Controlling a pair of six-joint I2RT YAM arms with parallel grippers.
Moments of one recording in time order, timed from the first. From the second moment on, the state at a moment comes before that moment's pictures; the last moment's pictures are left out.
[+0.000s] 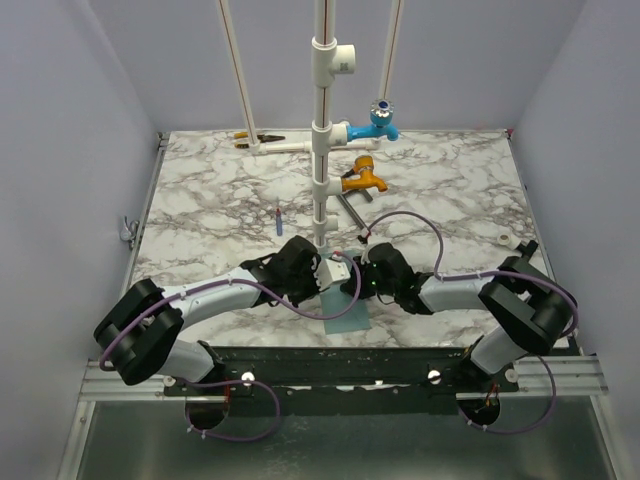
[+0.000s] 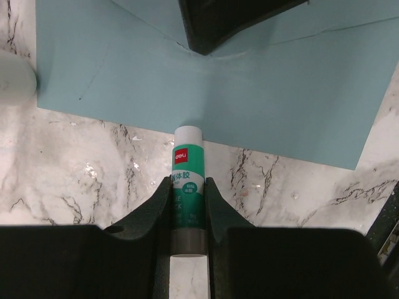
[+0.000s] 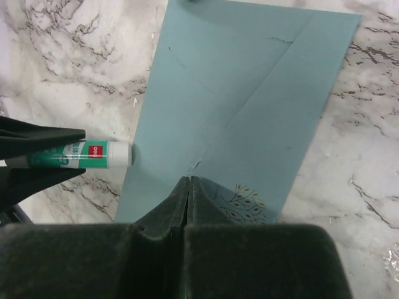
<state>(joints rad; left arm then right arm) -0.82 1.37 0.68 -0.24 0.19 0.42 0.82 1.55 0.51 0.41 -0.08 0.55</state>
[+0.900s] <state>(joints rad) -0.82 1.37 0.68 -0.23 0.19 0.45 0.82 1.42 0.61 0.26 -0.06 0.58</state>
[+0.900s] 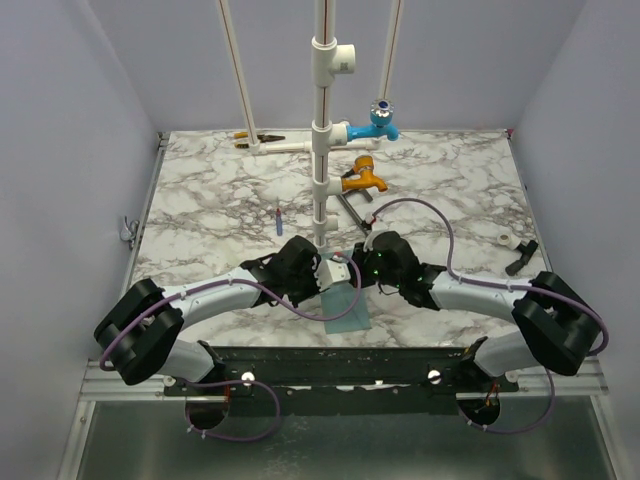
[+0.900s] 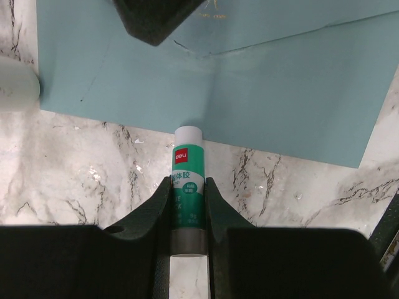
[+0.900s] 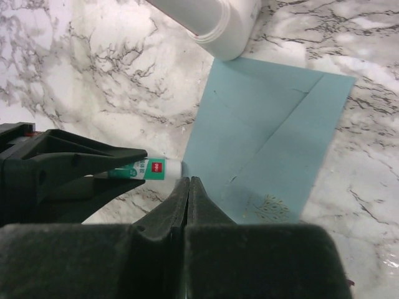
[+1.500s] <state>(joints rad) -0.82 1.37 0.68 -0.23 0.19 0.45 0.81 1.59 0.58 0.32 -0.06 0.58</state>
